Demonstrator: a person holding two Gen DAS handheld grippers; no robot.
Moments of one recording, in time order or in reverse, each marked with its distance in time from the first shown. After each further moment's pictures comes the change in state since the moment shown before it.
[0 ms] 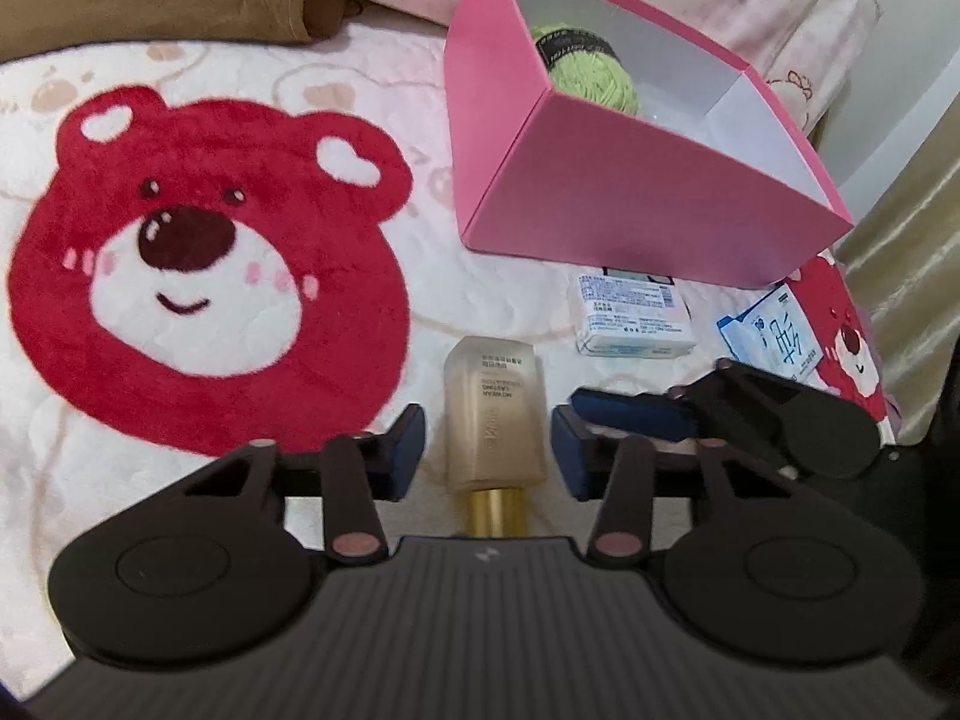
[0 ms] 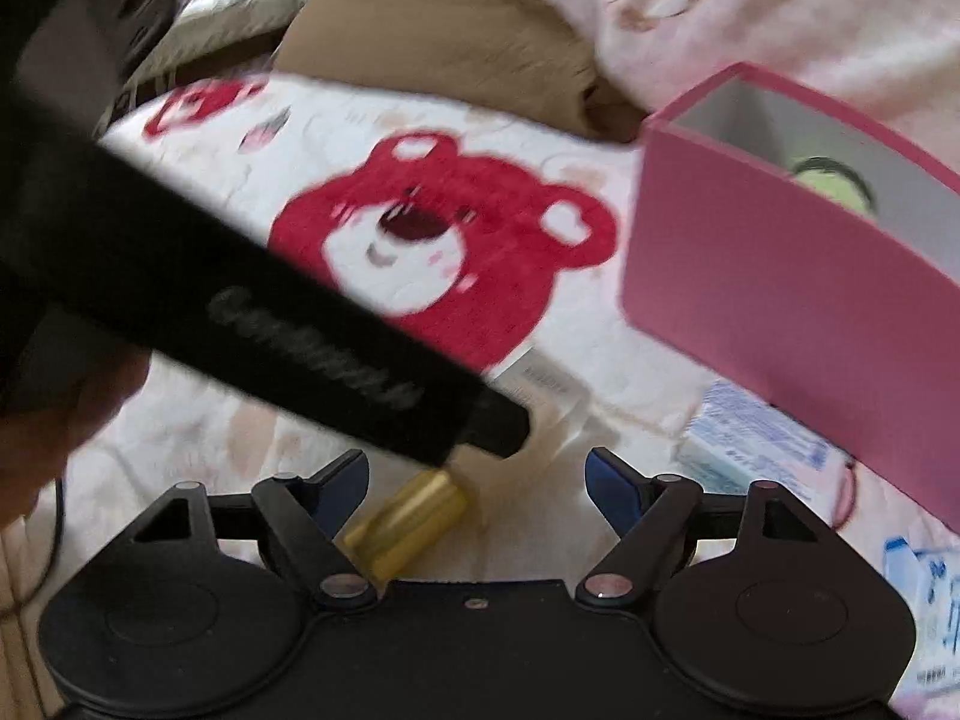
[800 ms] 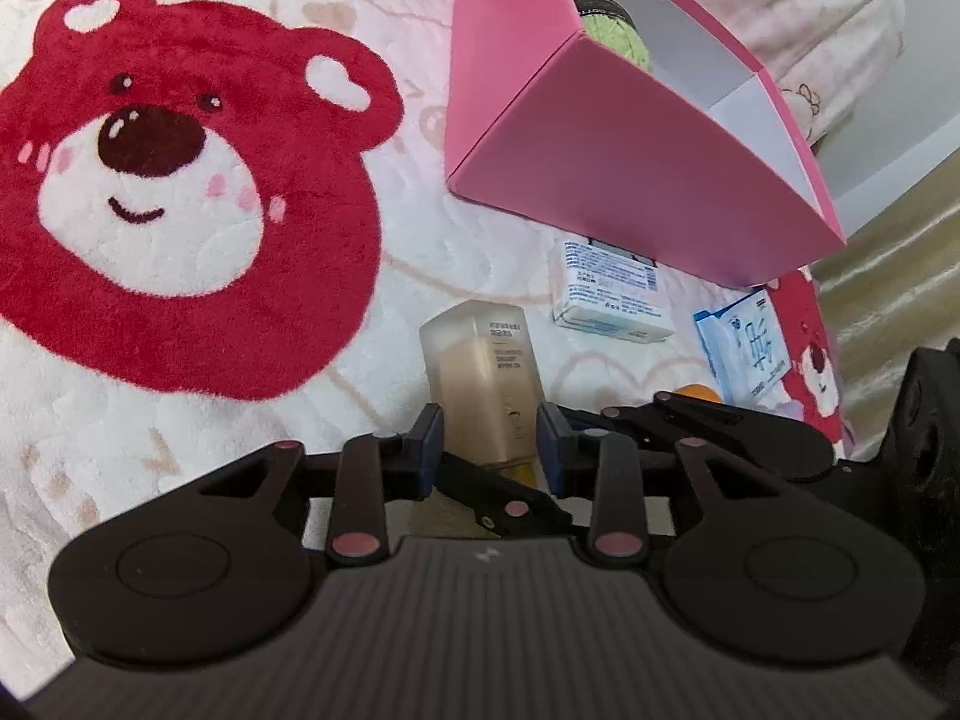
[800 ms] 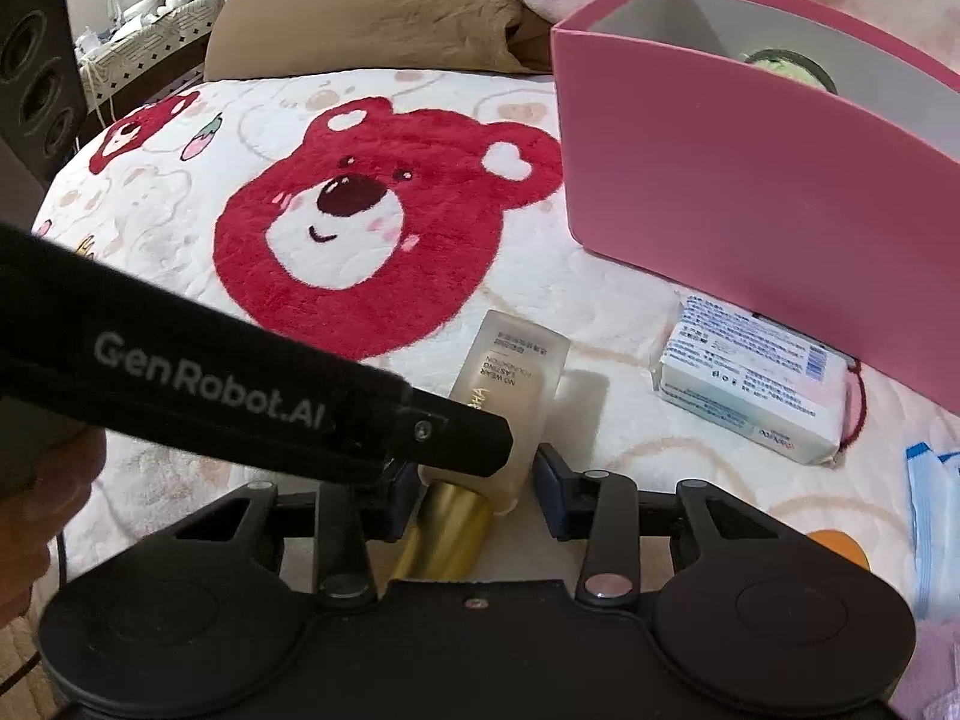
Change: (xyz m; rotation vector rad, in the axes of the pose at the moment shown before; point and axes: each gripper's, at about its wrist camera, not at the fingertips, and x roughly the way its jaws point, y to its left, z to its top) left arm 0.018 0.007 -0.007 -0.137 0.073 -0.093; right arm 0.010 -0.019 0.001 0.209 0.072 -0.007
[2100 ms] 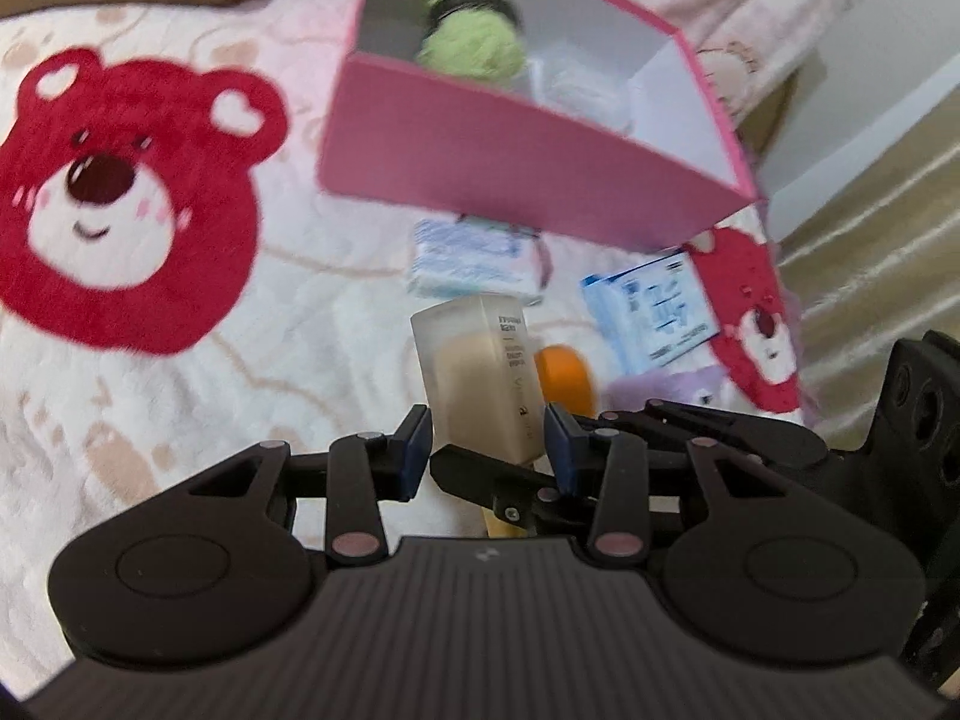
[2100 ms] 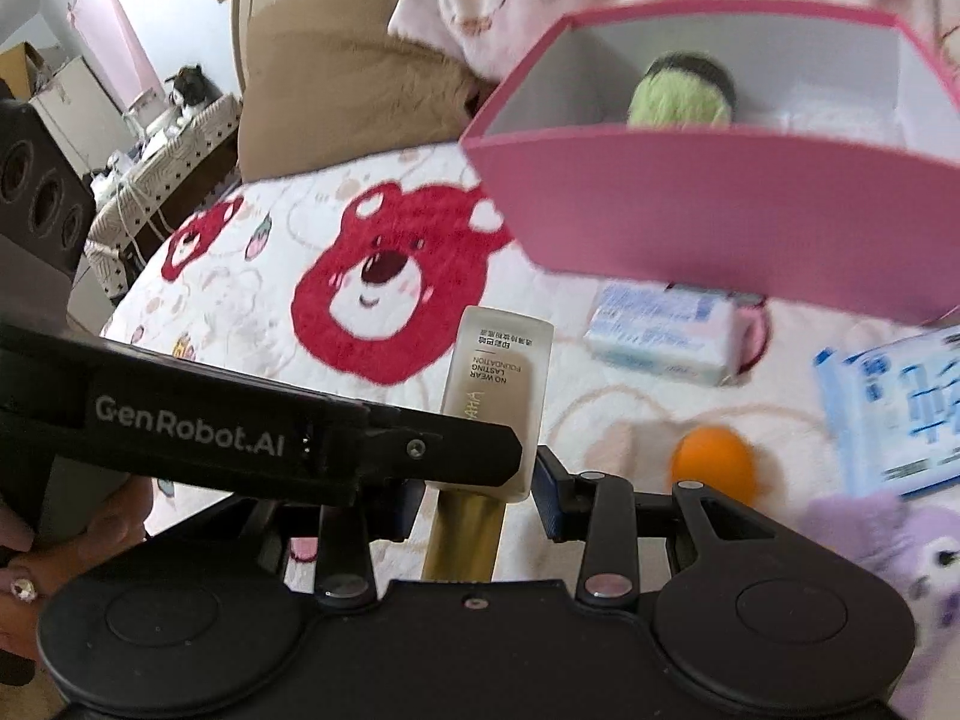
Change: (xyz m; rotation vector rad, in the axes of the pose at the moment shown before) left arm -0.036 -0.101 -0.007 0.052 0.033 0.045; right arm -0.096 -0.054 -0.019 0.197 -0.077 0.193
